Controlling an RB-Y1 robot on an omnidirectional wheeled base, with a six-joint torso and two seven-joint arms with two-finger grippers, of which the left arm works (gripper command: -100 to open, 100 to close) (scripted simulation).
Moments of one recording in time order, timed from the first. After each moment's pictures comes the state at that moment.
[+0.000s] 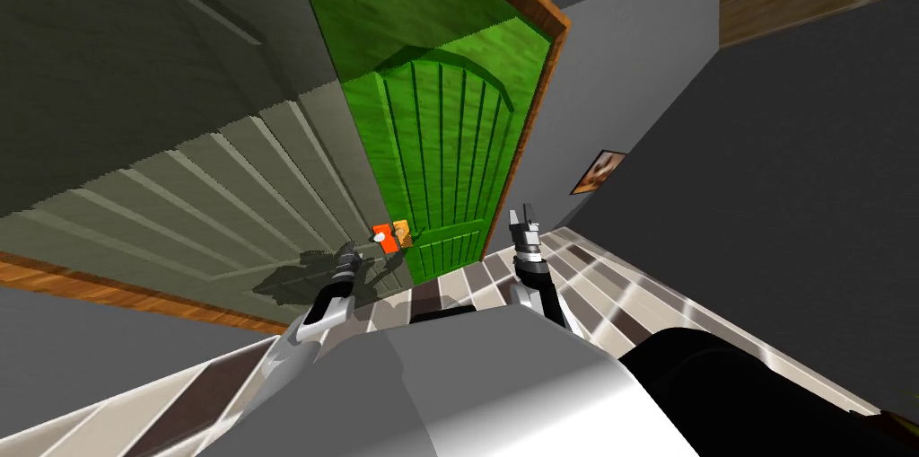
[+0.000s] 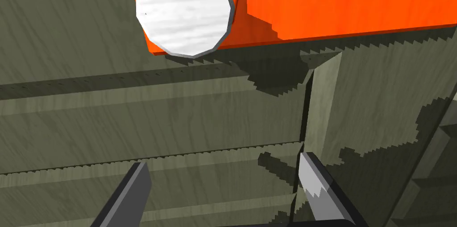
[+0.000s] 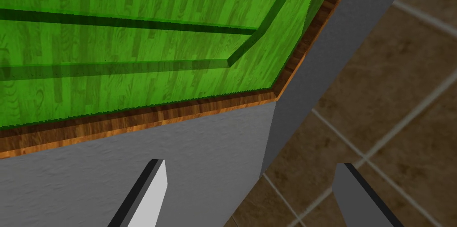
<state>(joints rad) 0.08 0.27 0.26 -1.21 0.11 -0.32 0.14</state>
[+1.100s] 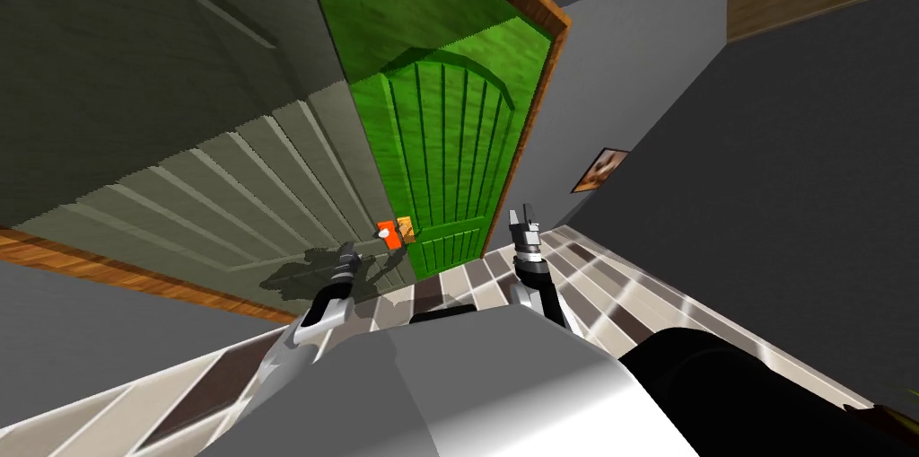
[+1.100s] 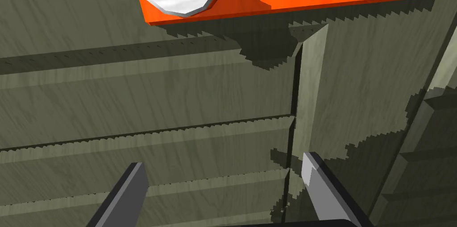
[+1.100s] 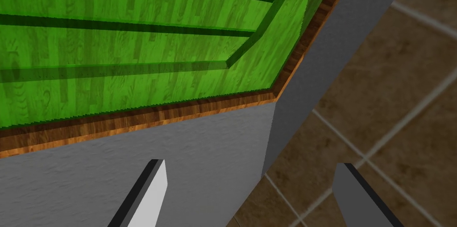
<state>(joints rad) 0.10 0.27 0.25 -1.23 0.11 -0.31 0.14</state>
